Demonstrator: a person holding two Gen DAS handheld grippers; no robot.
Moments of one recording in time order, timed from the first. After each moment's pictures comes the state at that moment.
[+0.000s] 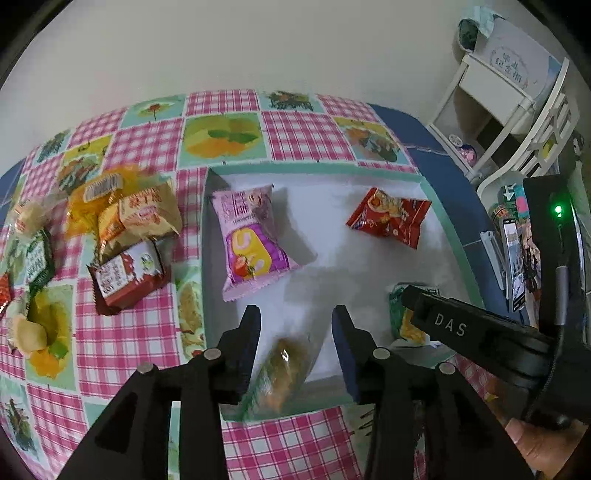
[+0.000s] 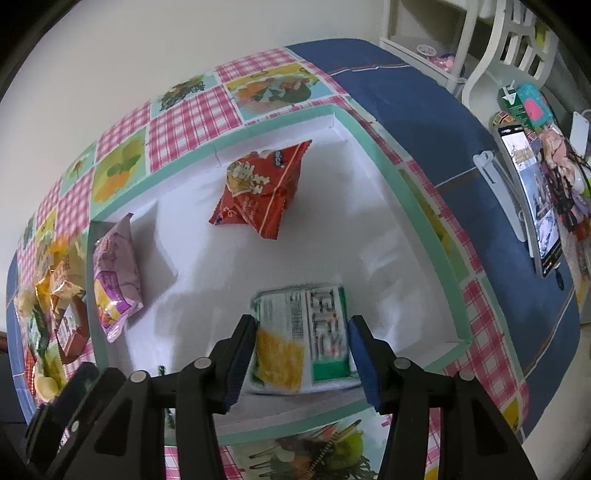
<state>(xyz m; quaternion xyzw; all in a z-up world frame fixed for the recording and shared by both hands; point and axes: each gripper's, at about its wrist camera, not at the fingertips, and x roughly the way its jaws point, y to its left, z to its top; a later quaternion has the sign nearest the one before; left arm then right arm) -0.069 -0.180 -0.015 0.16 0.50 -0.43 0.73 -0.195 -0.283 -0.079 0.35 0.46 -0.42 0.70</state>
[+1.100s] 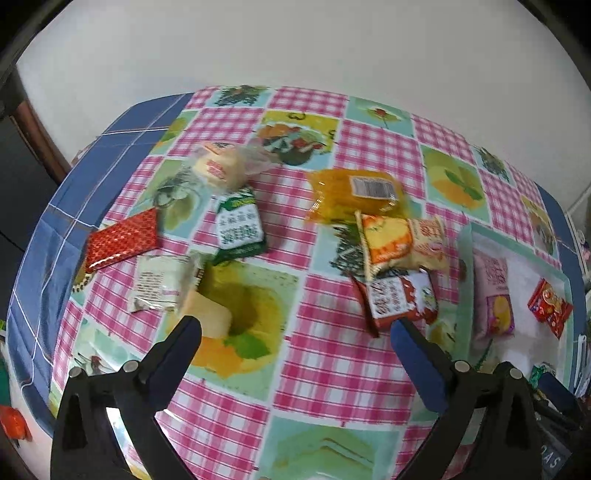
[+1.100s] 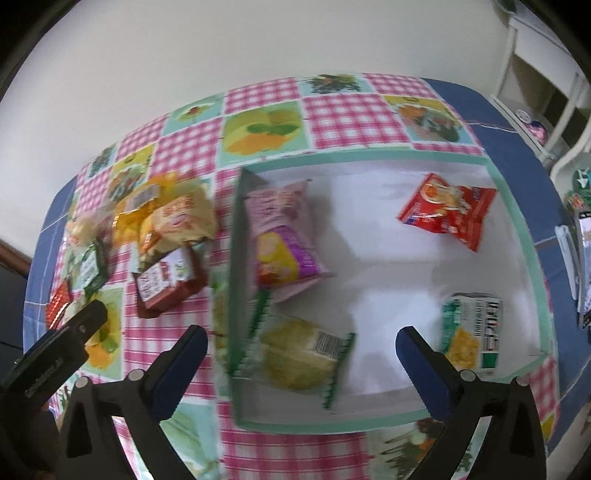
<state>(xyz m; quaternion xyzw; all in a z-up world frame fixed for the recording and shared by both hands) 0.061 -0.052 -0.026 0.11 0.52 -0.18 0.83 -0.084 -0.204 -0.049 0.28 0.48 -0.30 0.78</state>
